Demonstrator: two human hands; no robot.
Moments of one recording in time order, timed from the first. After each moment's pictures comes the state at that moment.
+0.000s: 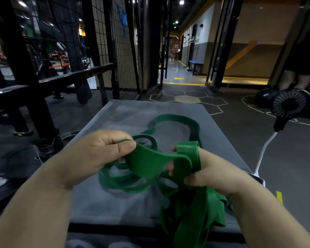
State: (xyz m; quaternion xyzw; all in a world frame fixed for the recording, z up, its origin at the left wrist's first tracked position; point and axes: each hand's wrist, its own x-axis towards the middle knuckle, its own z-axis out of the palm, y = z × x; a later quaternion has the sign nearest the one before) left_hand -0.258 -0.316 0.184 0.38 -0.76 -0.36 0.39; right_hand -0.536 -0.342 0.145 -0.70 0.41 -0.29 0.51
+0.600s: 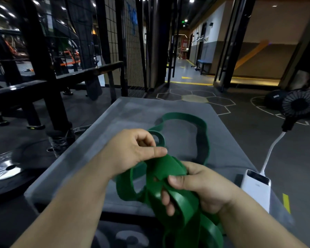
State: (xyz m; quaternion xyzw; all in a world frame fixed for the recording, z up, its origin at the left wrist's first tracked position) left_hand -0.293 -0.316 0.169 0.52 -0.67 -0.34 0.40; right_hand -0.492 -0.306 0.129 -0.55 0.19 -0.25 0.78
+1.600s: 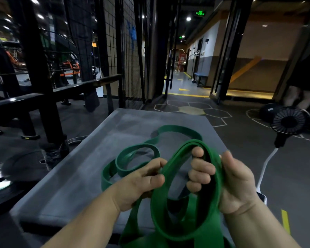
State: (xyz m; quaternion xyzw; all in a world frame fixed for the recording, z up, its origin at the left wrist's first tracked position) left_hand -0.314 -0.332 0.109 0.29 -0.59 -0.65 0.38; right_hand -0.525 -0.331 0.152 -0.43 -0.03 -0.36 0.83
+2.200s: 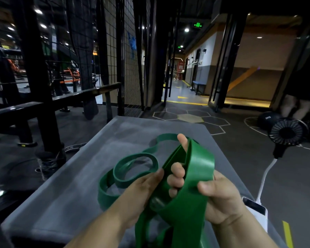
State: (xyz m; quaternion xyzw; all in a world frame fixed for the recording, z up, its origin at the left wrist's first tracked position) left_hand -0.340 -0.333 0.109 0.33 -0.51 -0.63 0.47; right_hand -0.510 -0.344 0.133 -0.47 -0.09 -0.36 0.80
